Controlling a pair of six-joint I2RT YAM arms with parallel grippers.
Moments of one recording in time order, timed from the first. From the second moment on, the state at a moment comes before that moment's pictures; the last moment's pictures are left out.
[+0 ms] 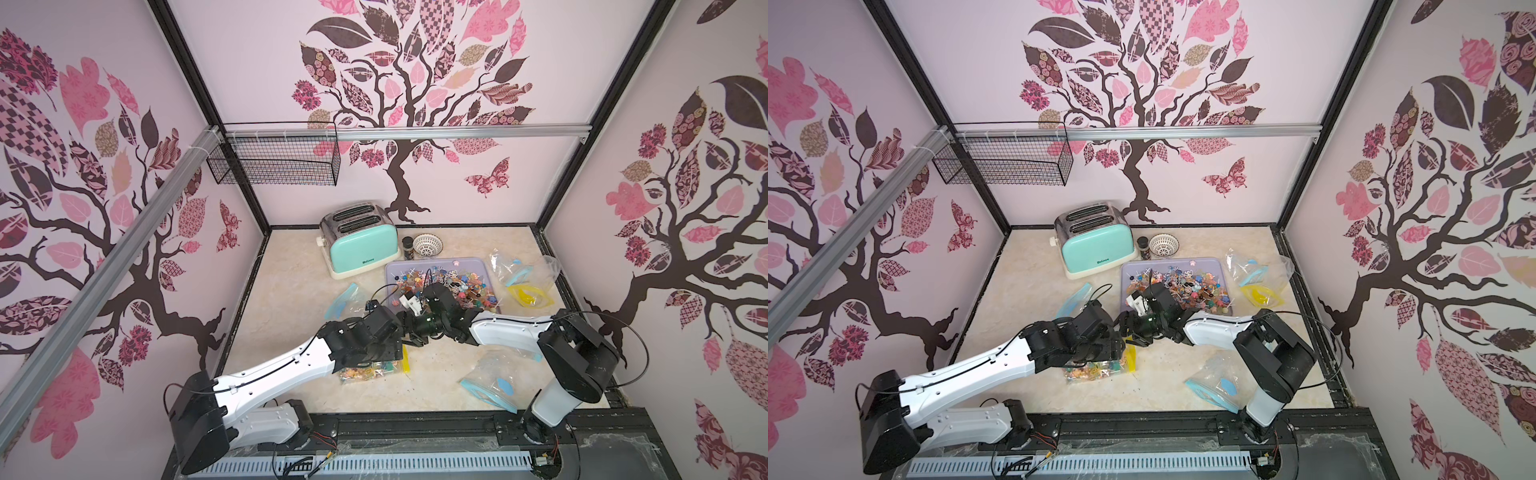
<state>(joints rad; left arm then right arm) -0.94 1.17 0.91 -0.81 -0.13 -0.94 0.78 1.66 0.83 0.19 -0.70 1.07</state>
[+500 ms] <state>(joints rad) -0.40 1.03 0.57 -0.81 0.06 -0.88 0.80 1.66 0.78 0.17 -0.72 1.04</state>
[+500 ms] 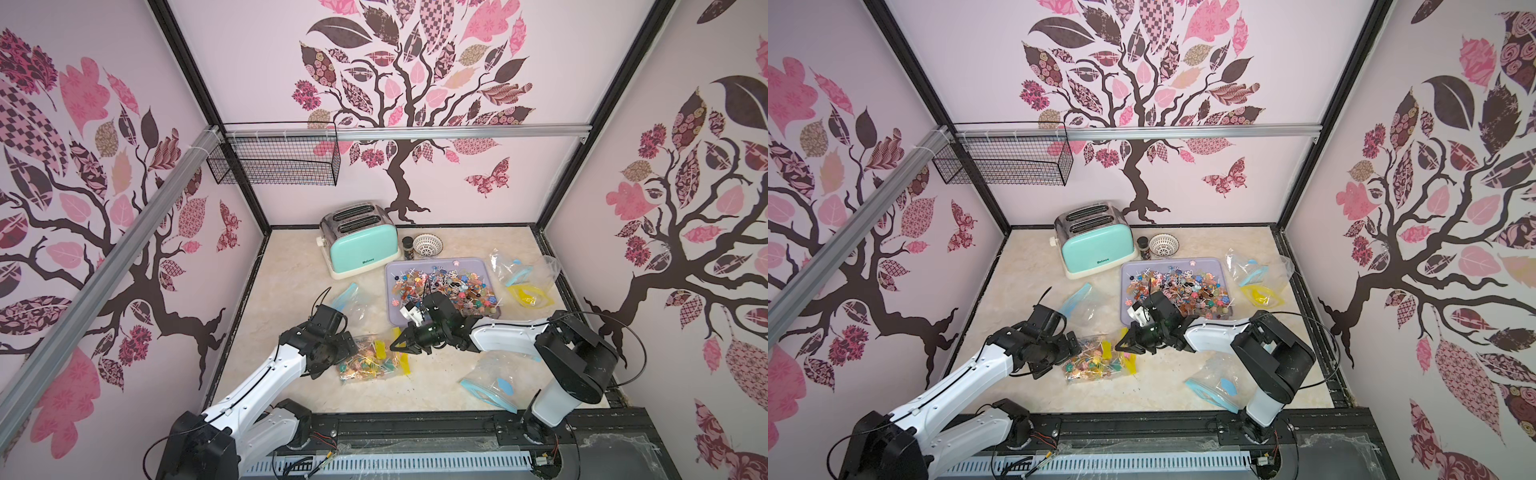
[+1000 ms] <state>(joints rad) -0.37 1.01 0.49 -0.65 0.21 -0.86 0.80 1.66 0.78 0.16 -0.72 1.02</state>
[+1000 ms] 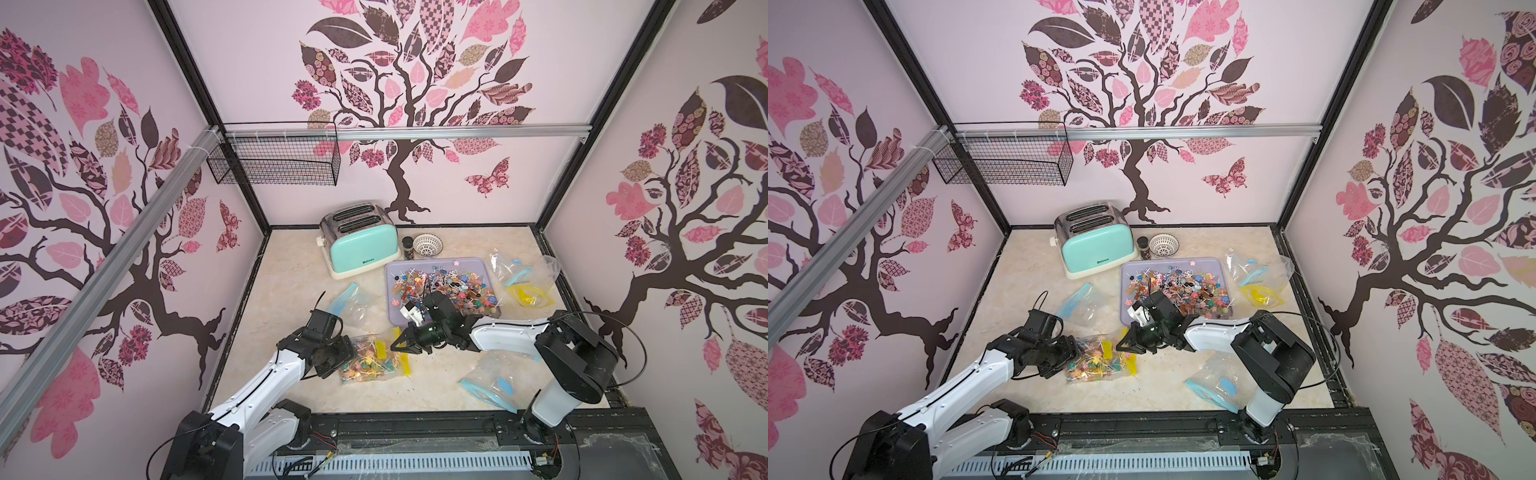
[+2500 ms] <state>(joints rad) -0.49 1.13 0.83 -0.62 0.24 -0.77 0.57 1.55 1.28 -0.44 -0.52 0.65</state>
